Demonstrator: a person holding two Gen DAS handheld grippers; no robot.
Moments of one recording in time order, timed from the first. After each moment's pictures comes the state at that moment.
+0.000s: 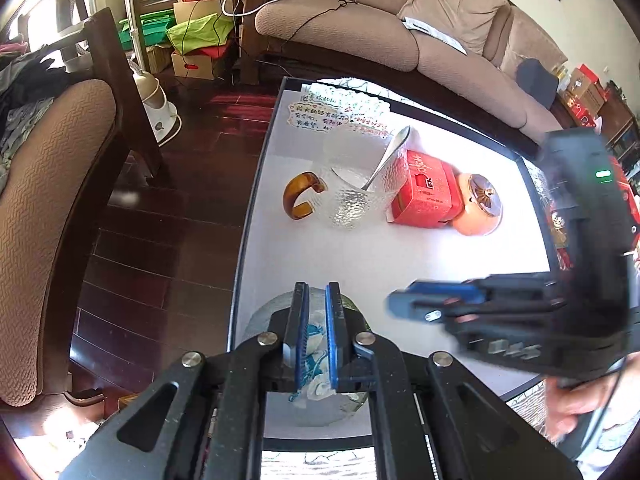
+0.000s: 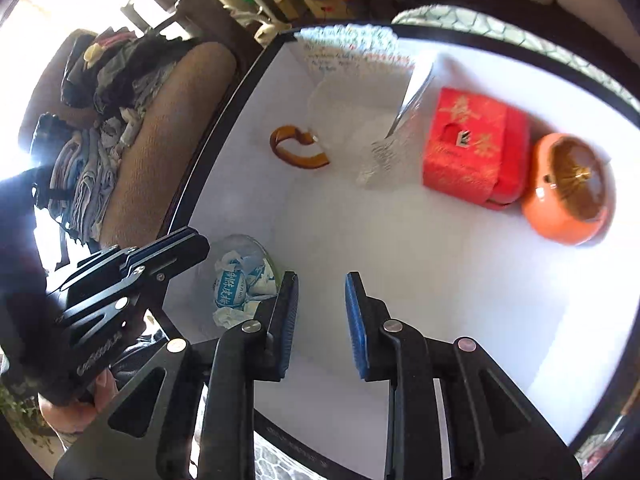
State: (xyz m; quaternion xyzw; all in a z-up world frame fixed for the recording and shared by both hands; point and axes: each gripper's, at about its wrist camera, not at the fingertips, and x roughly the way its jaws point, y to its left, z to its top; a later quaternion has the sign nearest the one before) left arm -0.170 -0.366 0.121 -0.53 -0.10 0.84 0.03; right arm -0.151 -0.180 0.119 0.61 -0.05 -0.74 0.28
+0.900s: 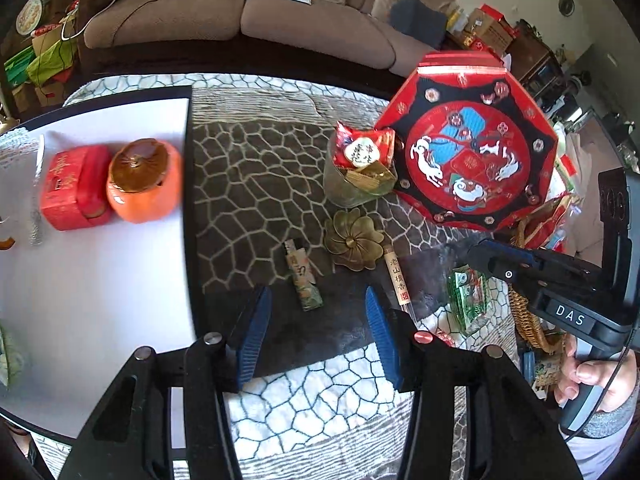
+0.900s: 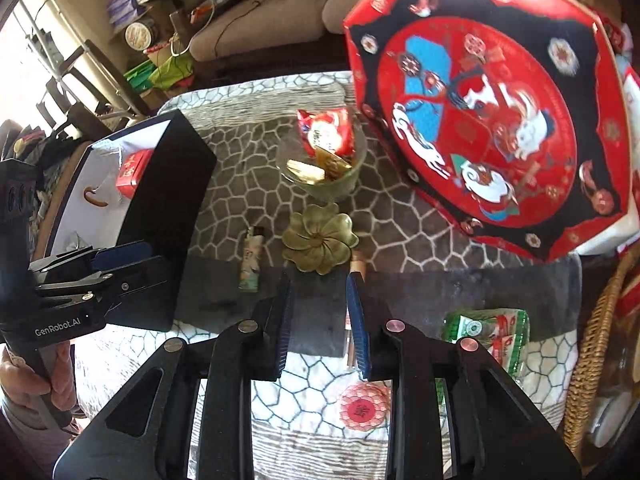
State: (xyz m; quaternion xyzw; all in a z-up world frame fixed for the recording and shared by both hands) left arm -0.174 -0.039 0.125 -0.54 -0.07 0.81 0.20; right arm -0.079 0.152 0.161 0.54 -0.07 -0.83 0.08
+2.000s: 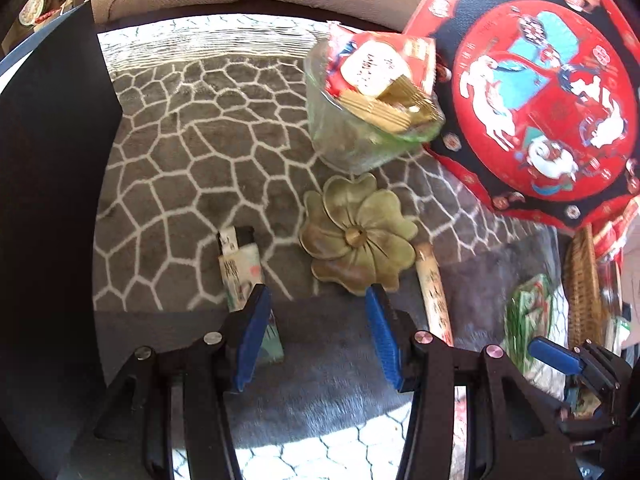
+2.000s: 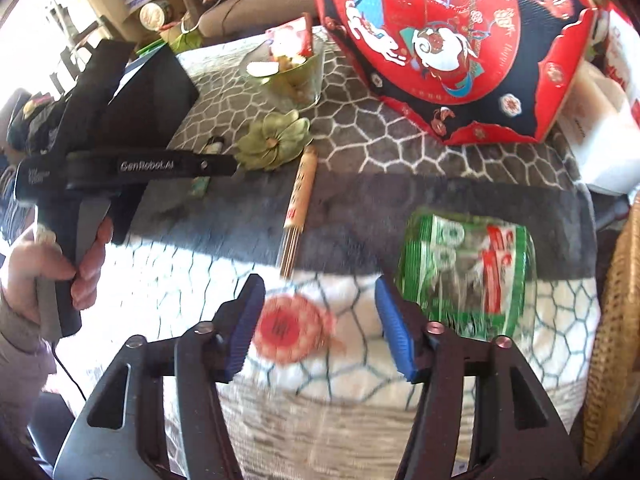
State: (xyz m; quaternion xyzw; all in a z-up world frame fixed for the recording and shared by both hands) left arm -0.194 0.033 0.033 -0.57 -0.06 0.80 0.16; right arm -0.001 0.191 0.090 0.54 -0.04 -0.83 0.11
